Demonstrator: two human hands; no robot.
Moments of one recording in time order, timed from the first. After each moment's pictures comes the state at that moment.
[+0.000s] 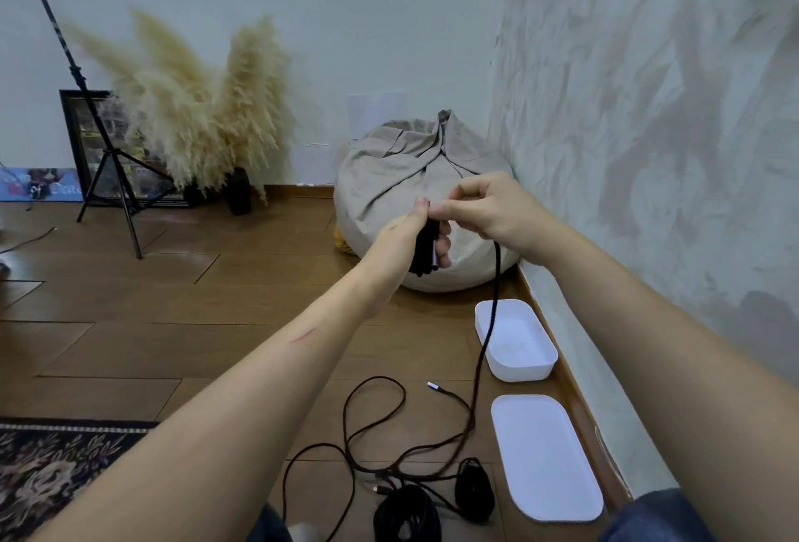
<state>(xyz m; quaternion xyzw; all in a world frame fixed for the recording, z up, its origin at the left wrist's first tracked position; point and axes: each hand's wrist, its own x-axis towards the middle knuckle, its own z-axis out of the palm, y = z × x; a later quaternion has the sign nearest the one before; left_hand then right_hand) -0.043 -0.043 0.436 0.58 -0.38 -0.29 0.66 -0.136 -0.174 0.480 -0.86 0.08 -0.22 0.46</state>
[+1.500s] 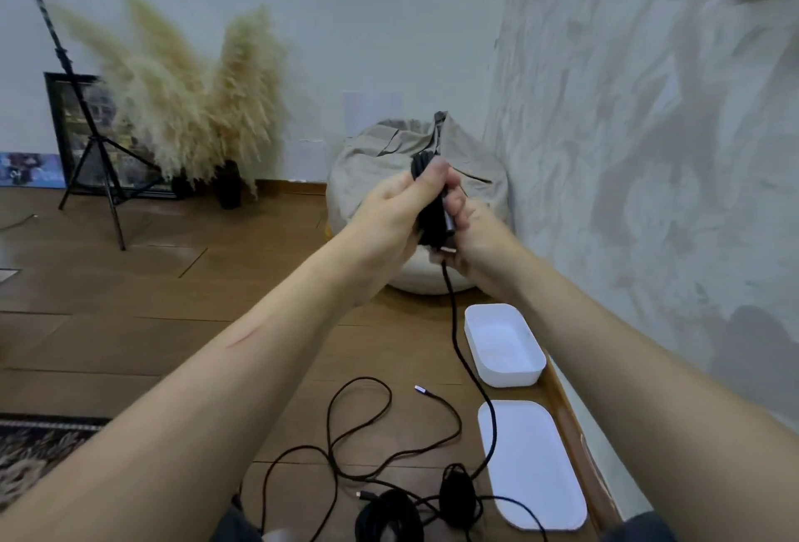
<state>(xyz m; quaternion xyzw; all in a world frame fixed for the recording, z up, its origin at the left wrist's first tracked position) -0.064 -0.023 0.479 0.45 -0.44 -0.30 0.71 -0.116 -0.156 0.445 -0.70 0.06 -0.23 0.67</state>
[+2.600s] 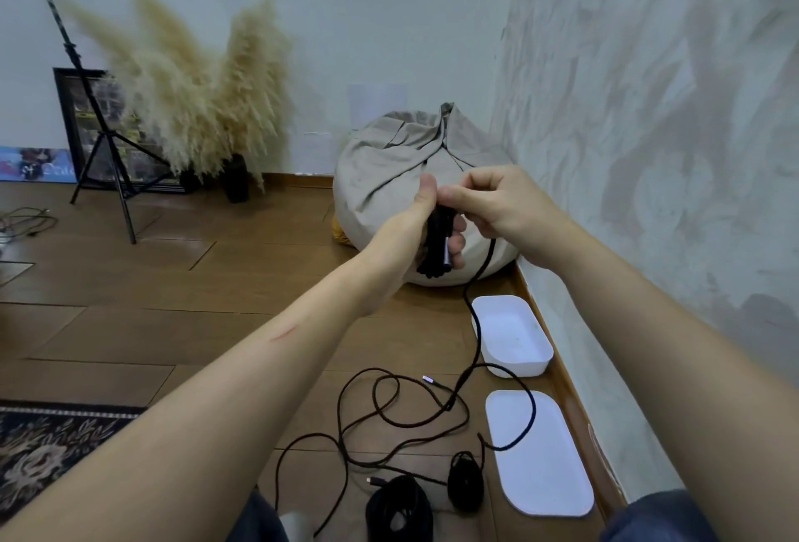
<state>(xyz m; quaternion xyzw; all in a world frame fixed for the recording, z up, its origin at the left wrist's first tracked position) -0.049 -0.034 0.443 0.56 -0.40 -0.35 0.64 -0.138 -0.163 0.479 -0.83 0.08 -0.25 0.50</state>
